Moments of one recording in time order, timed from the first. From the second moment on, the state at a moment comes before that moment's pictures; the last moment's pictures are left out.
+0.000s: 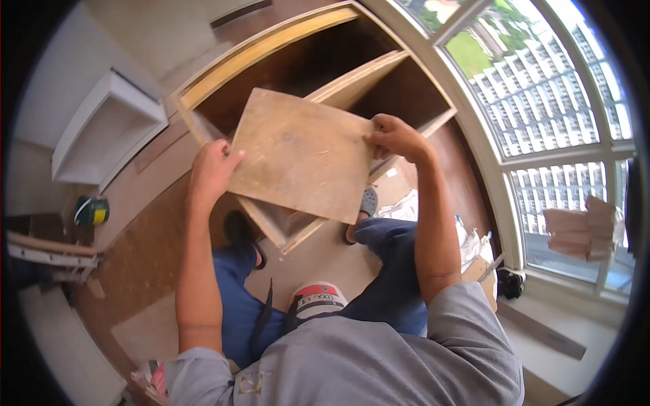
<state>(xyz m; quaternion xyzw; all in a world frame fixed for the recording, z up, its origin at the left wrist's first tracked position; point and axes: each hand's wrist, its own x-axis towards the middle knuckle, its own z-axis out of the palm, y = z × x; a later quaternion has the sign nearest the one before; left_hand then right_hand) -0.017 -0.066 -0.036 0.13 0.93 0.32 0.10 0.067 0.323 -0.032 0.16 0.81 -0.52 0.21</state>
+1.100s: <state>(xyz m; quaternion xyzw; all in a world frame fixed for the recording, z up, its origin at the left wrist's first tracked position) 0.162 -0.051 -0.059 -0.05 0.92 0.40 0.01 0.005 0.264 -0.060 0.08 0.91 -0.39 -0.08</state>
